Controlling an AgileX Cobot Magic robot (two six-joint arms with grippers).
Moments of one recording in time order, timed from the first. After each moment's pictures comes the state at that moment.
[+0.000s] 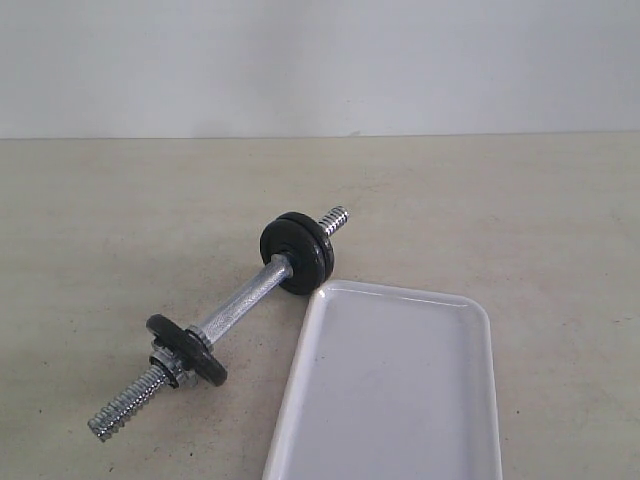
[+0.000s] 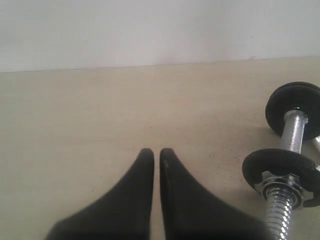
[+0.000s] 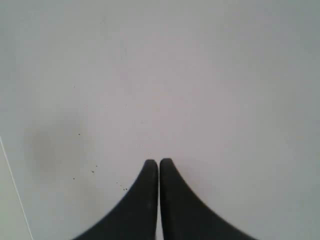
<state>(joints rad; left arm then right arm) -0.10 0.00 0.00 0.02 0.31 -0.02 0.35 0.26 -0.22 0.08 -0.43 0.32</state>
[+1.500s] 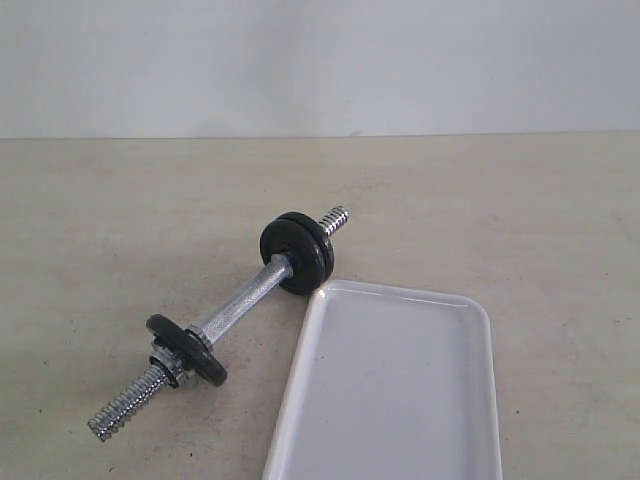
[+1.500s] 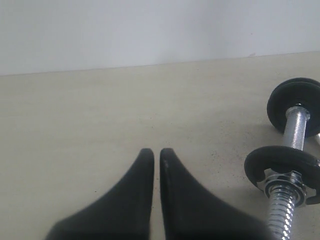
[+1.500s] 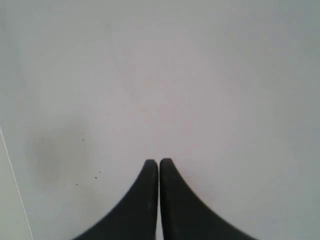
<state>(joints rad) -0.10 0.00 0.00 0.02 0.31 -0.01 0.35 0.23 -0.22 0.08 -0.43 0.32</state>
